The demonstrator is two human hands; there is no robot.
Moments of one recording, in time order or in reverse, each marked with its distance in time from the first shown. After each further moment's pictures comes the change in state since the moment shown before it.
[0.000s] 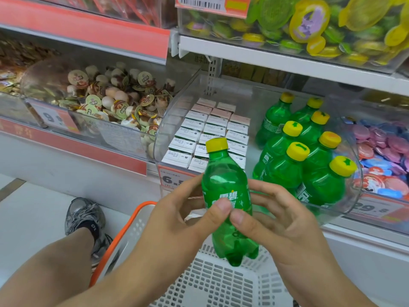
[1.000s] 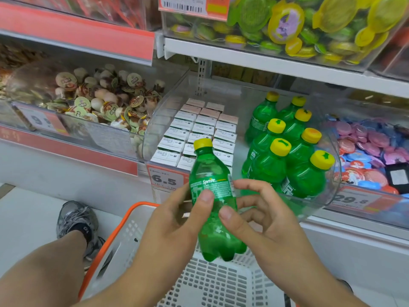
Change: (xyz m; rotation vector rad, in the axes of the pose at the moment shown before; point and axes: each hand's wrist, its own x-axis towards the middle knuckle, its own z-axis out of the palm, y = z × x) left_hand -0.008 -0.001 0.021 -0.067 0.118 -0.031; right_hand -0.009 -0.003 -0.002 -0.166 -0.045 -0.022
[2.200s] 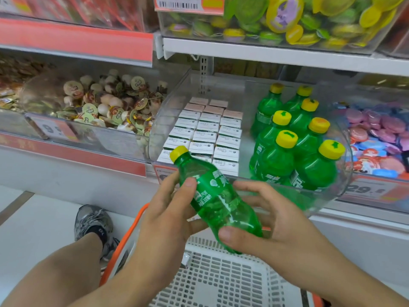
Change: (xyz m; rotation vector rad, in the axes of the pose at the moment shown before) left_hand 0.007 0.004 -0.011 -0.258 0.074 -0.123; right_hand -0.002 -0.001 -0.008 -0.182 -0.189 0.100
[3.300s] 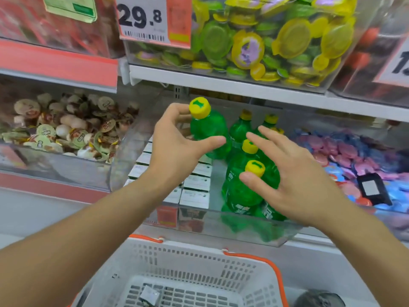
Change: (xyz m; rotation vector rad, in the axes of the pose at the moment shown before) left_hand 0.145 0.045 0.063 0.526 0.012 0.608; right_hand 0.063 -0.025 -0.108 -1.116 0.392 -0.308
